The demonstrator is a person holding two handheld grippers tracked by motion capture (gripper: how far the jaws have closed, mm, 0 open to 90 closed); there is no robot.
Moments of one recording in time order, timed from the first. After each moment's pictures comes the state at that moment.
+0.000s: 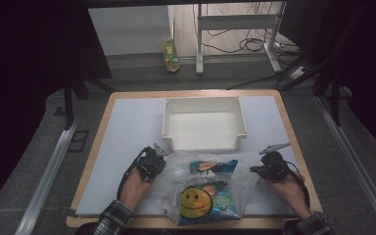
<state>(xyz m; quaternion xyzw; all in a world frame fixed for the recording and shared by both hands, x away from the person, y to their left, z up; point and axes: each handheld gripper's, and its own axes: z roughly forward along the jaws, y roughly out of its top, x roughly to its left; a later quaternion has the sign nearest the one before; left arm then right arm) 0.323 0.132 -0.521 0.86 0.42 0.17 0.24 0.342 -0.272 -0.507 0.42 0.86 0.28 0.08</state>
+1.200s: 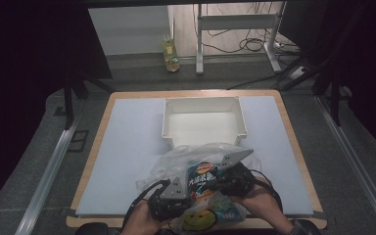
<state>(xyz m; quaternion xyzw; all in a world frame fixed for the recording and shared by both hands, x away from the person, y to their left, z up) 0.204 0.077 -0.476 0.89 0.22 0.04 0.40 0.268 -0.153 -0.438 0.22 0.91 0.36 0.00</state>
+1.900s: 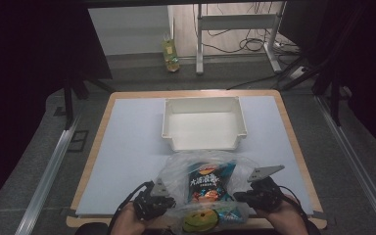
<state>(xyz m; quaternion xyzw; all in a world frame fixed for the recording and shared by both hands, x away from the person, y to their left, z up) 0.215 0.120 -0.500 0.88 0.32 0.06 0.34 0.250 -0.226 -0.467 0.32 0.89 0.34 0.01</state>
